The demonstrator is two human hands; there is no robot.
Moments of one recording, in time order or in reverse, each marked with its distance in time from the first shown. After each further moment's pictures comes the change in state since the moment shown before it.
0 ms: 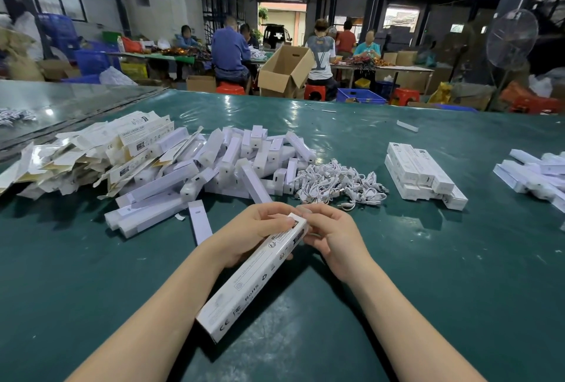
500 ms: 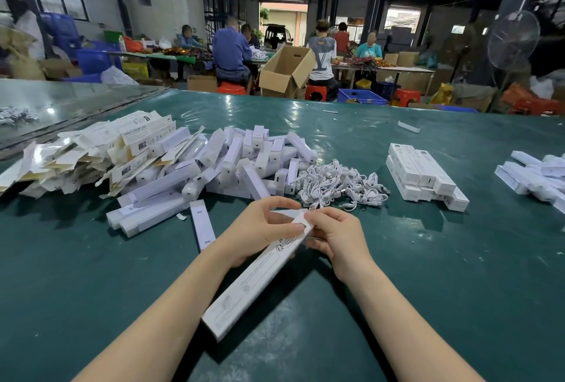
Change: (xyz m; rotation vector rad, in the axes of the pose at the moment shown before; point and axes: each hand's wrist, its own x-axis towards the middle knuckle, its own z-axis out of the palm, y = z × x) left_hand 0.004 -0.002 0.004 0.190 0.150 0.056; right_hand -0.001 0.002 0.001 -0.079 0.159 -0.001
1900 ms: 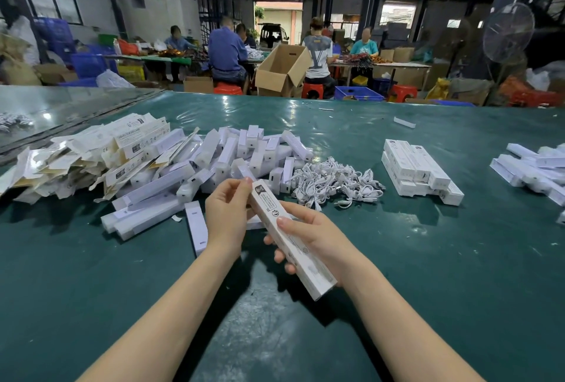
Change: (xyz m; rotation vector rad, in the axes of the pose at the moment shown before) left_hand 0.011 0.000 0.003 -0.393 0.724 0.159; right_hand -0.012 -0.007 0.005 0.056 -0.539 0.121
